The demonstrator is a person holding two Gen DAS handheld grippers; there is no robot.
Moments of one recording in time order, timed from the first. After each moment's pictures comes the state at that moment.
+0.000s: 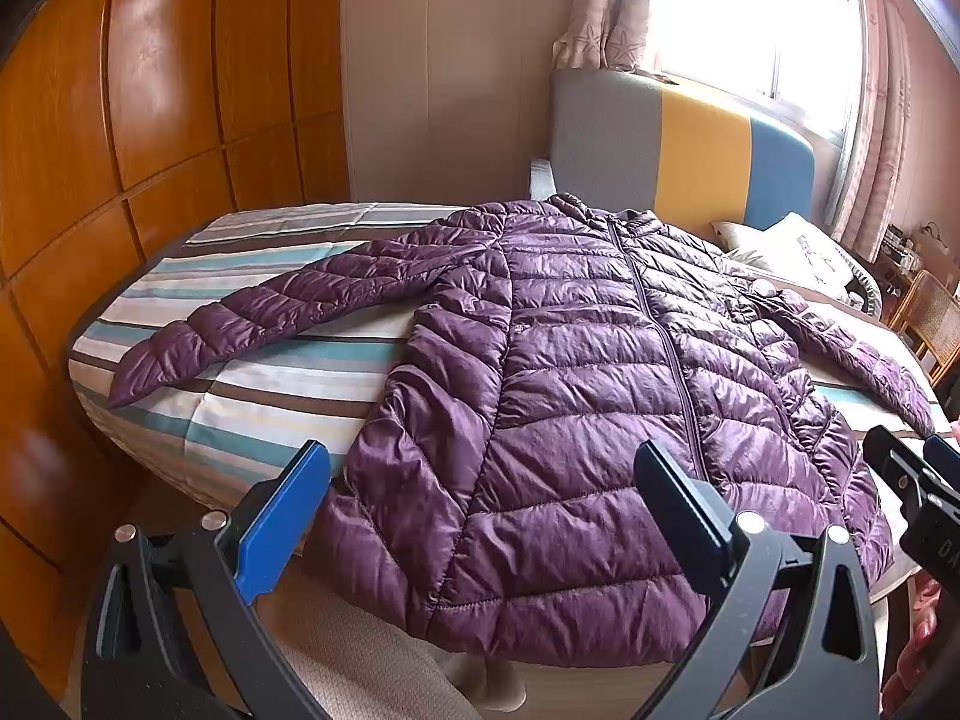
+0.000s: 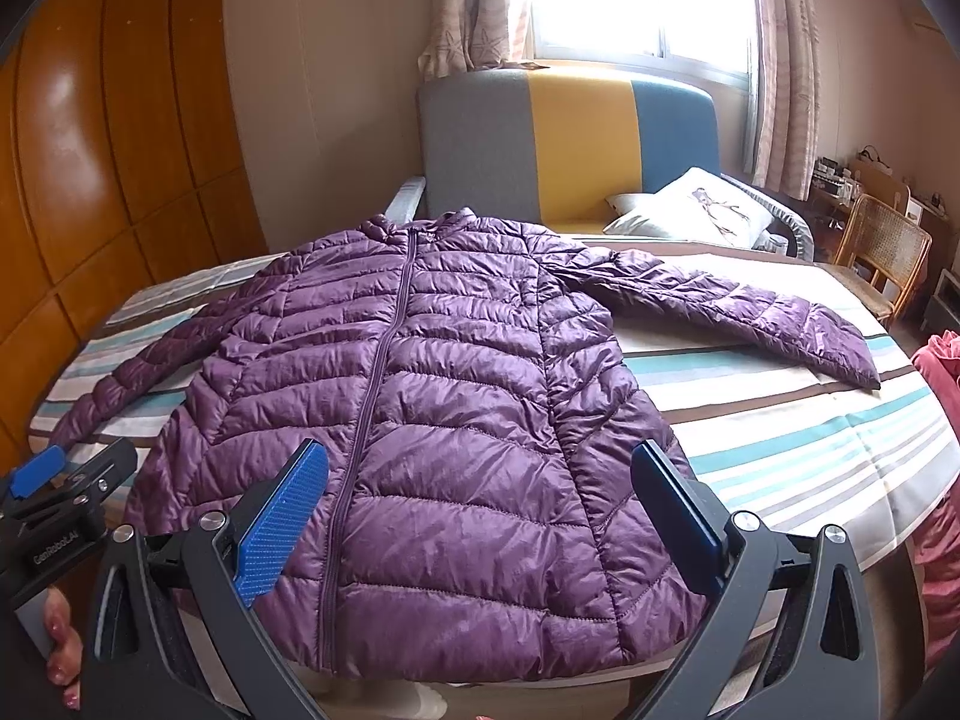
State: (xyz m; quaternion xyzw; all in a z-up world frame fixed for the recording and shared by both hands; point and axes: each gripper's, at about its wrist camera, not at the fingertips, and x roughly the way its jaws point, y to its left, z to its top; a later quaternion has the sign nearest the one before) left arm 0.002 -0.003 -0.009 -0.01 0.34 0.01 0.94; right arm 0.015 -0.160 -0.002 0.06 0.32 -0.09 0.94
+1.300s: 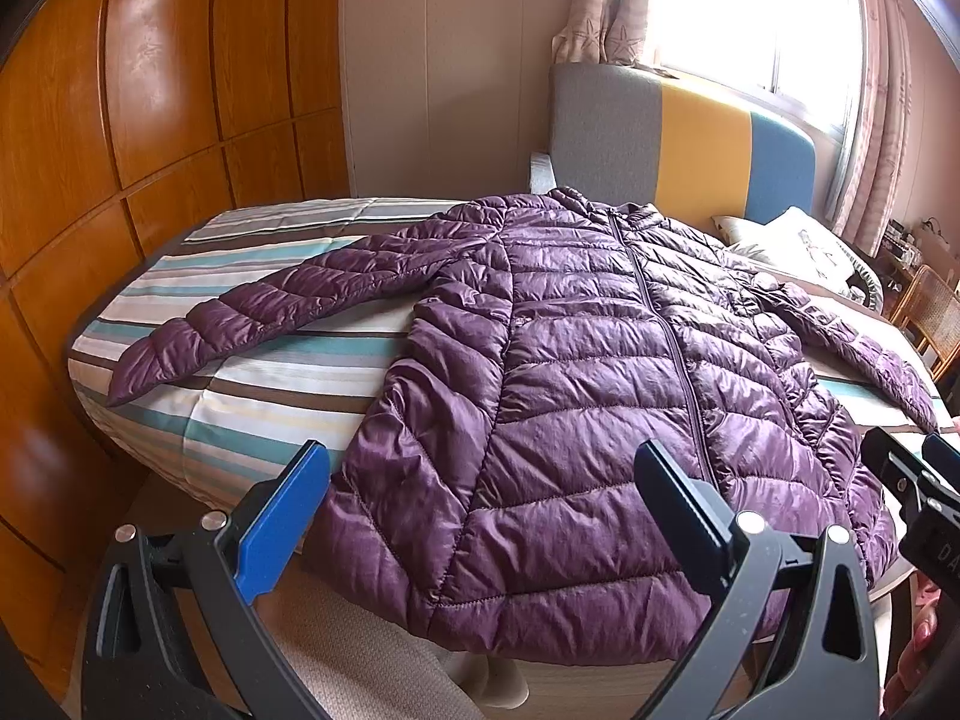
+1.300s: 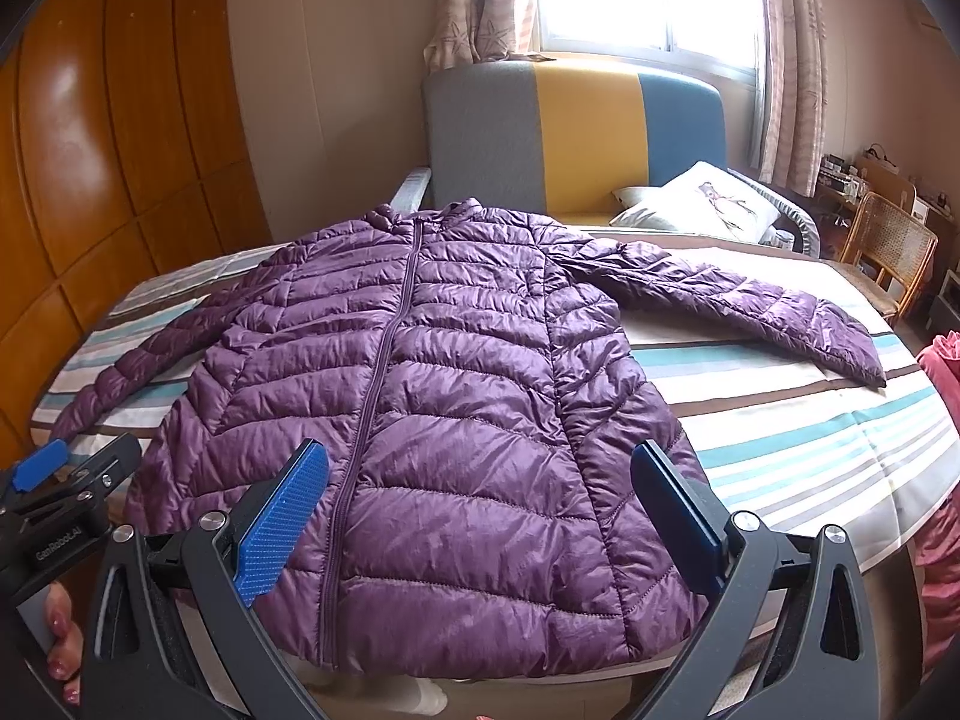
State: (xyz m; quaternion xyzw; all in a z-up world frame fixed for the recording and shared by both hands) left arm 0.005 0.001 -0.011 -0.01 0.34 0.01 0.94; right arm 0.016 -0.159 -0.004 0.05 0.33 -0.08 0.94
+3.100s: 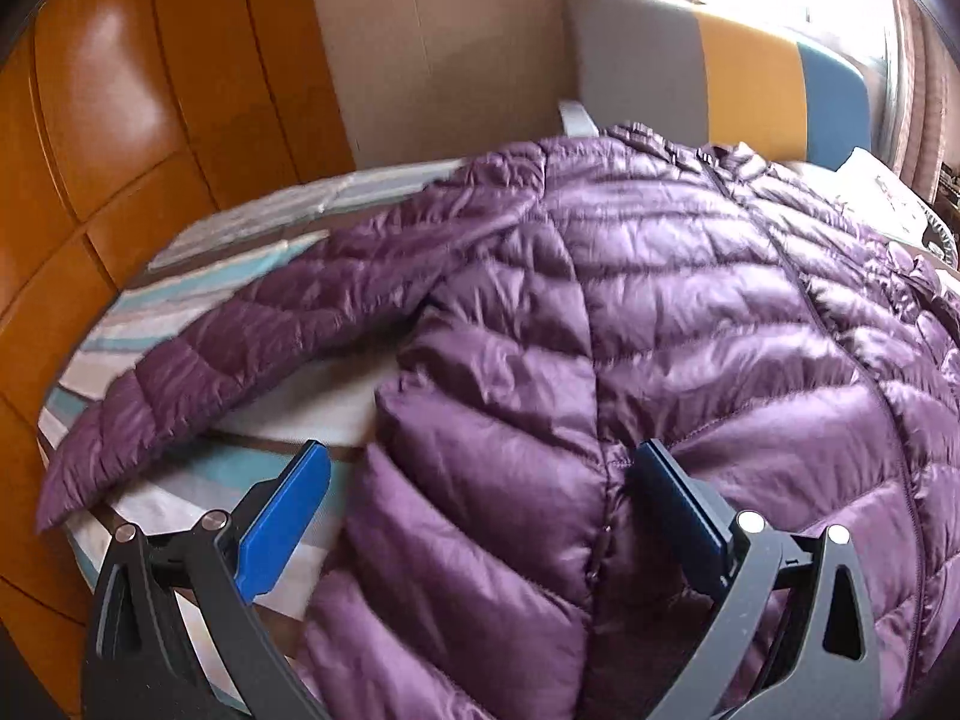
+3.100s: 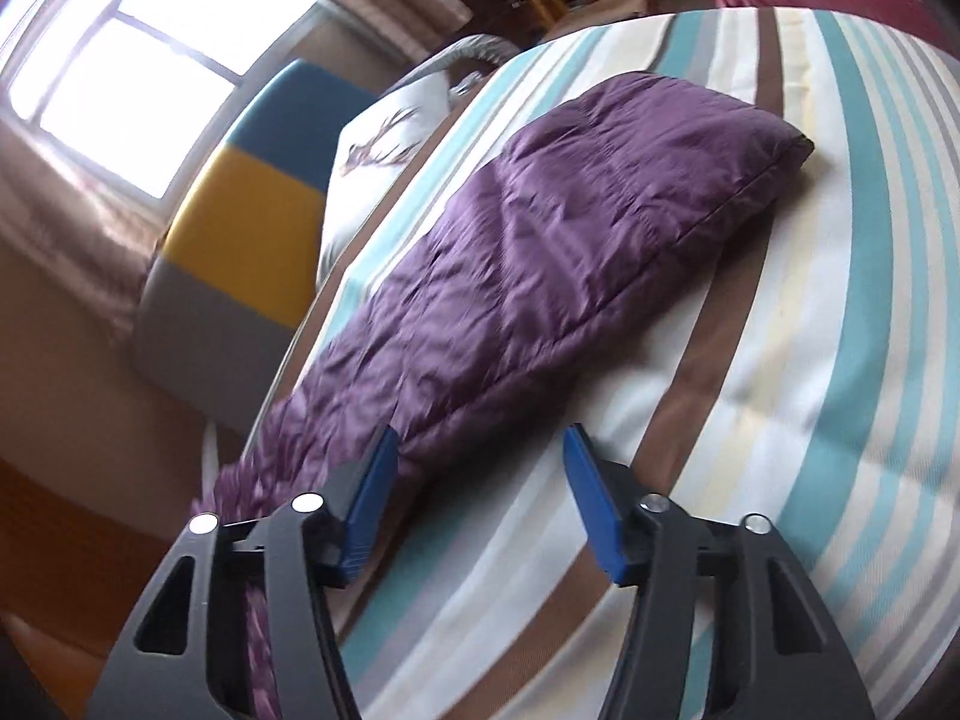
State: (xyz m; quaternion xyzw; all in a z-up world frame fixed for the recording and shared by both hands) left arm 0.199 0.000 -0.095 0.05 0.40 0.04 0.92; right arm 0.090 -0.519 -0.119 0.49 0.22 -0.30 0.79
